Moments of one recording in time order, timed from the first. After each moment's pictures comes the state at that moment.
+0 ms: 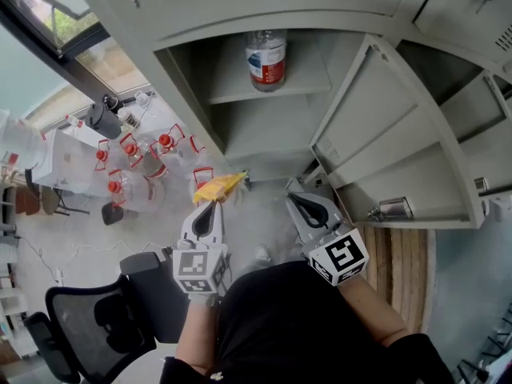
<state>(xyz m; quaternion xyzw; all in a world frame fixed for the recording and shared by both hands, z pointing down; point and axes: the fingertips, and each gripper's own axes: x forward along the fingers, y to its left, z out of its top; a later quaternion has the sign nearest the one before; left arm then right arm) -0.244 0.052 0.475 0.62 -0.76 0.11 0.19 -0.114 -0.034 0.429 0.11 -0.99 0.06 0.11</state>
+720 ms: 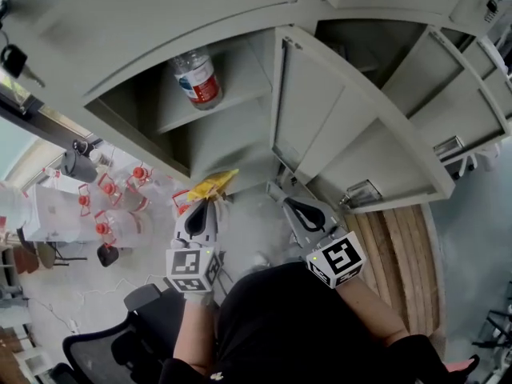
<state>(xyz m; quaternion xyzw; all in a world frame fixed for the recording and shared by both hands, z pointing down) -0.213 -0.019 0.466 0.69 -0.69 0.10 0.17 -0.053 -0.061 0.429 0.22 -0.97 0.07 0.11</state>
